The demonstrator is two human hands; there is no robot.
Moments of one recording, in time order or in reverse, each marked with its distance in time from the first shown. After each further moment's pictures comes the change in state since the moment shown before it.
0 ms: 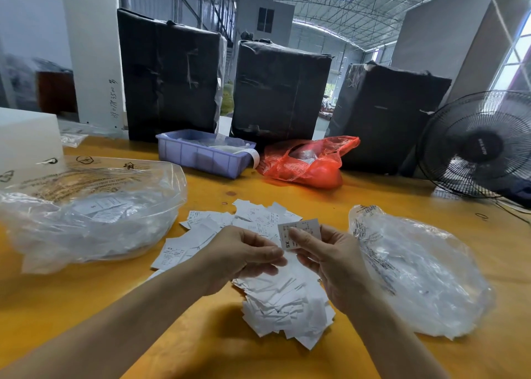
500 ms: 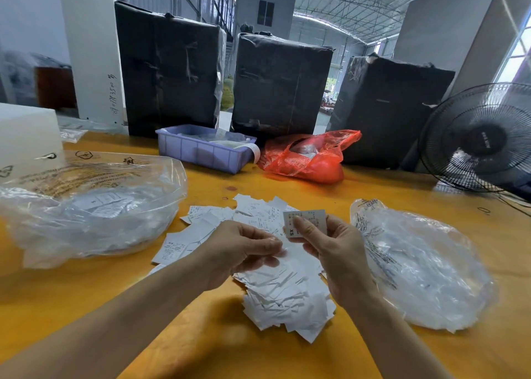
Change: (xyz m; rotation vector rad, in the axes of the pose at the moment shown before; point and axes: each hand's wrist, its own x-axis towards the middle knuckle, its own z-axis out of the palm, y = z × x) left_hand 0.002 -0.002 0.001 -0.040 0.072 -0.025; right_hand -0.002 0.003 0.002 -0.089 0.084 -0.170
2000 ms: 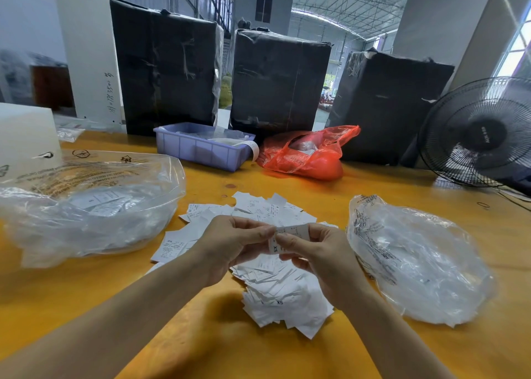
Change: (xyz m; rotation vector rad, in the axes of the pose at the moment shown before) left_hand 0.000 0.000 0.000 -0.093 0.094 0.043; right_hand 0.000 0.007 0.000 -0.086 -0.156 0.204
